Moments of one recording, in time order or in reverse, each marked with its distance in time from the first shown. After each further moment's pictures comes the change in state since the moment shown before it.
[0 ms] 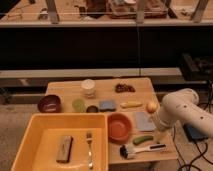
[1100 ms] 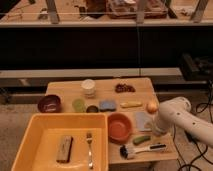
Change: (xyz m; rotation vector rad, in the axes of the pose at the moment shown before) arm -0.001 0.003 0.052 -0.018 0.001 -0.022
